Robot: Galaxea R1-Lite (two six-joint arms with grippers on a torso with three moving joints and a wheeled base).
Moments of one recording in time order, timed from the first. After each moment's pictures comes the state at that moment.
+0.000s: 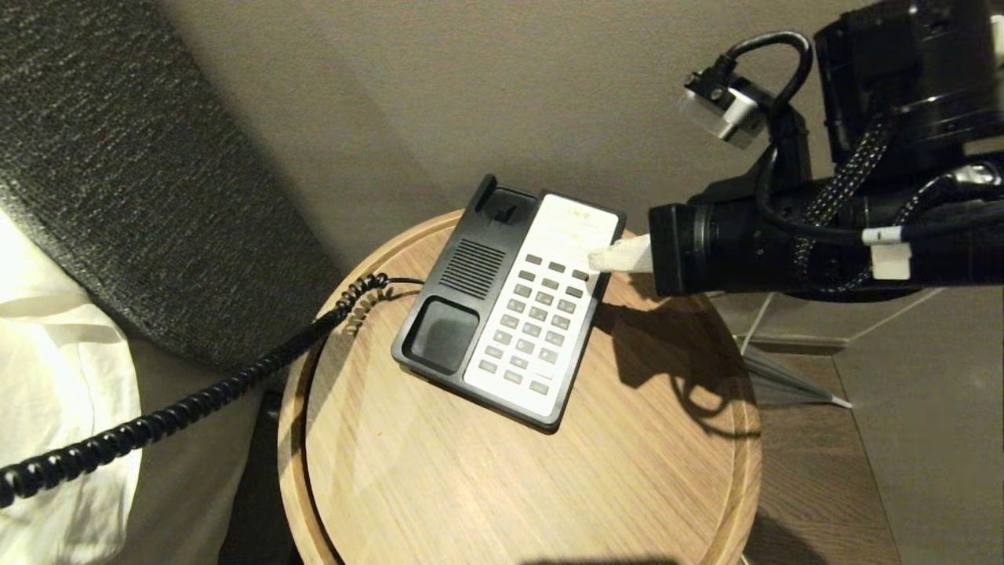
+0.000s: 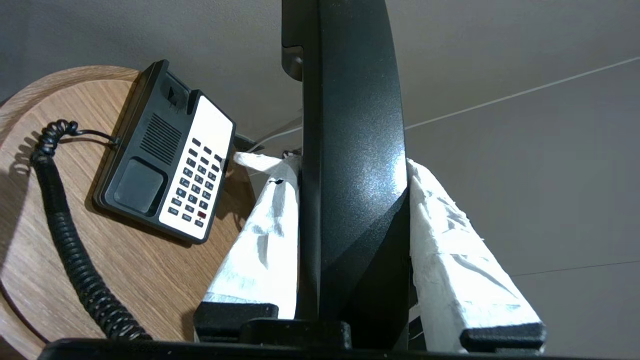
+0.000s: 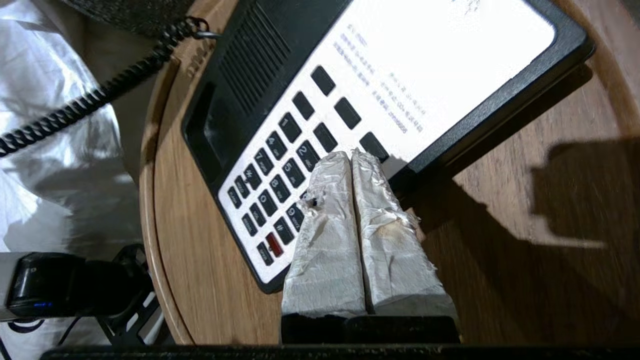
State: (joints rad) left arm -0.78 0.67 -1.09 0.14 0.00 -0.78; right arm 0.72 1.60 -1.37 0.18 0.10 0.27
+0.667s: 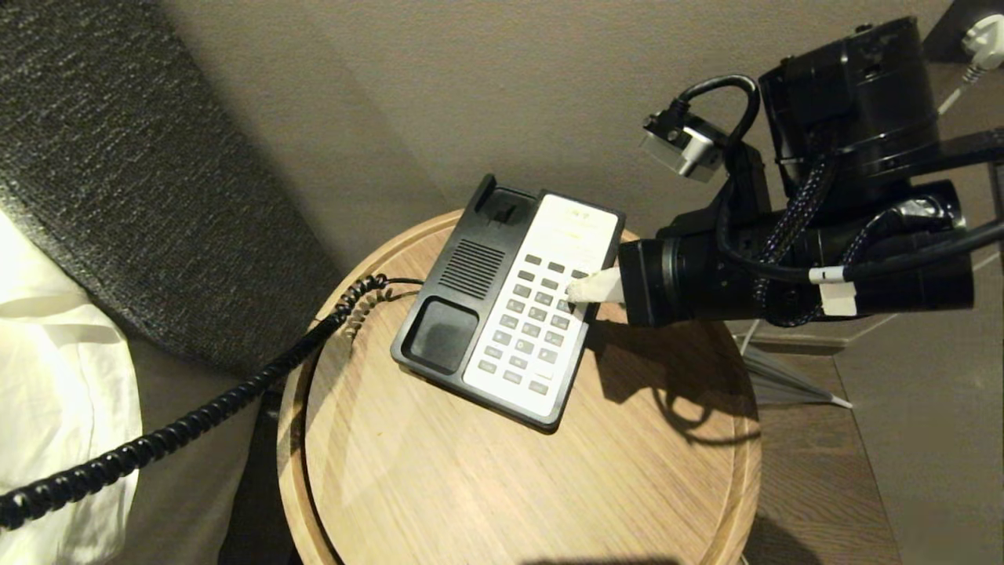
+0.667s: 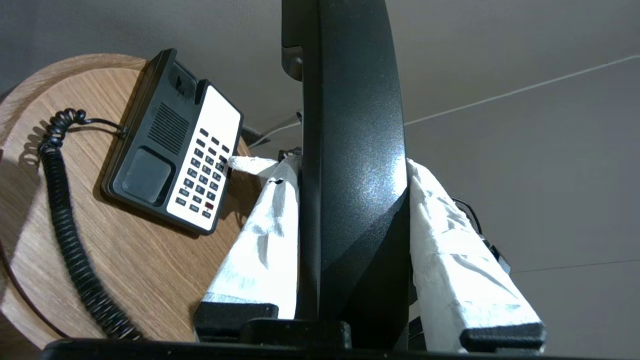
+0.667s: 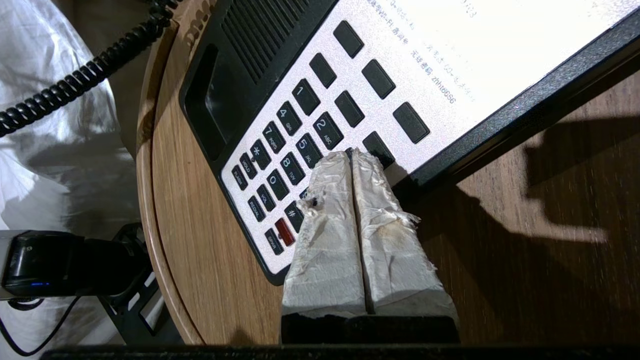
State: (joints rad) left arm -0.78 0.66 -1.06 0.14 0.00 -0.78; right arm 0.76 1.63 -1.35 0.19 0.10 0.27
